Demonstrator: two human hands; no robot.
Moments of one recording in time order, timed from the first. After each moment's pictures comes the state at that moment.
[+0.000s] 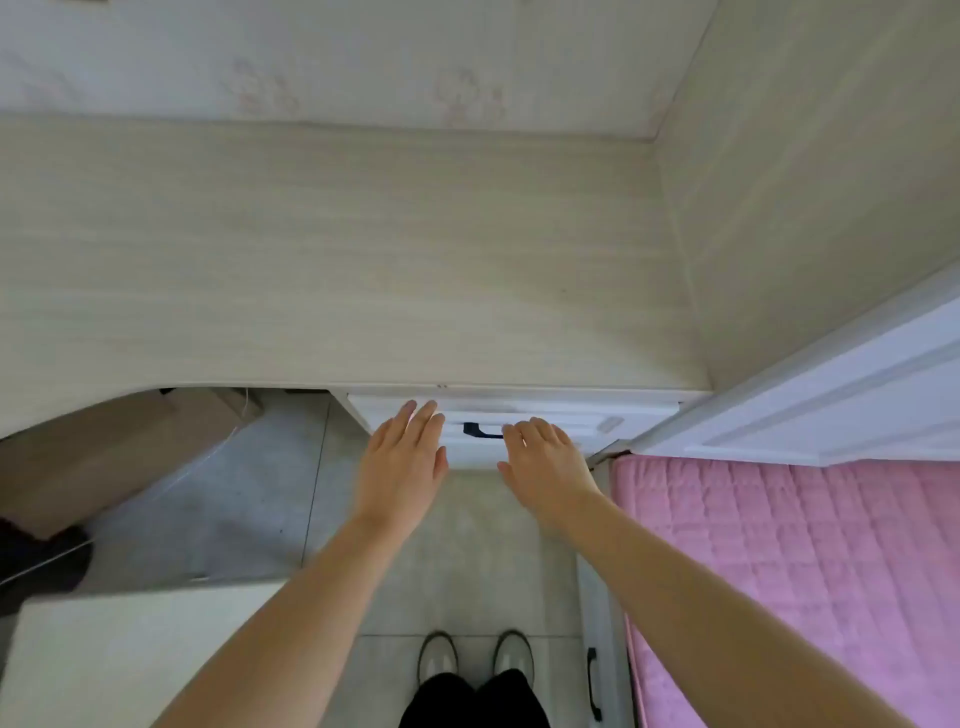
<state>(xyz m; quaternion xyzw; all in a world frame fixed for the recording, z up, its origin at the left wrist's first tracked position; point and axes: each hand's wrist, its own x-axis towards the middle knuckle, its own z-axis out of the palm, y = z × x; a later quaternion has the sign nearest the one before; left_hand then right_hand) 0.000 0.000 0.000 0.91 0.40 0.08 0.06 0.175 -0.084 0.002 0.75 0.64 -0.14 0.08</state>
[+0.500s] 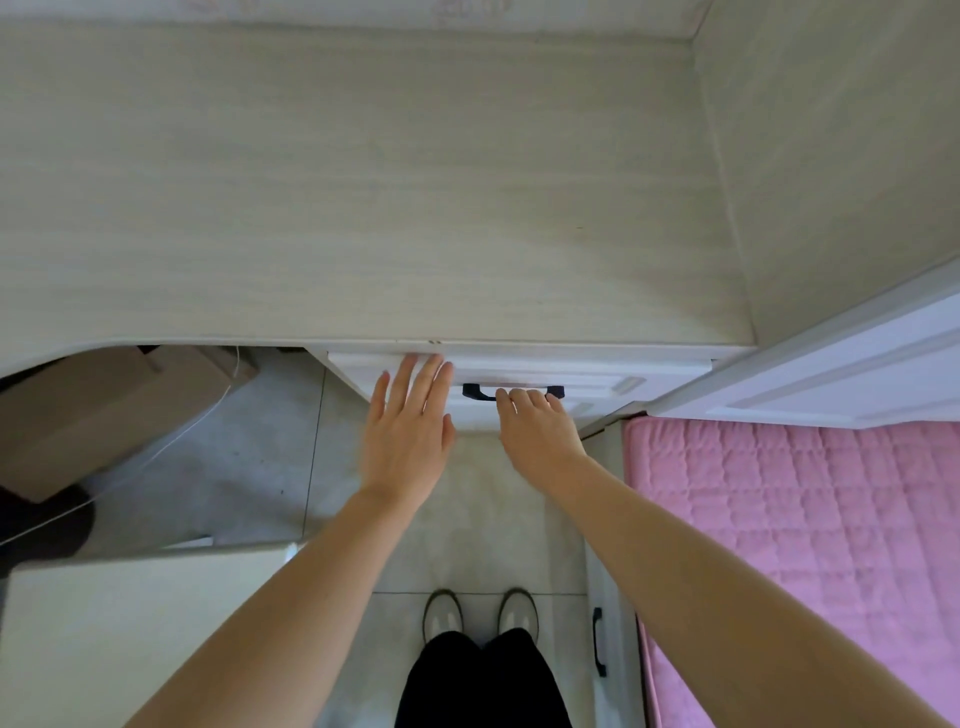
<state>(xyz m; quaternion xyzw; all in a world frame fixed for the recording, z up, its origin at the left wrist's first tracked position) 0.016 0.001 -0.042 0.91 0.41 0.06 0.03 0.173 -0.067 -0.058 0.74 0.63 -0.16 0.14</state>
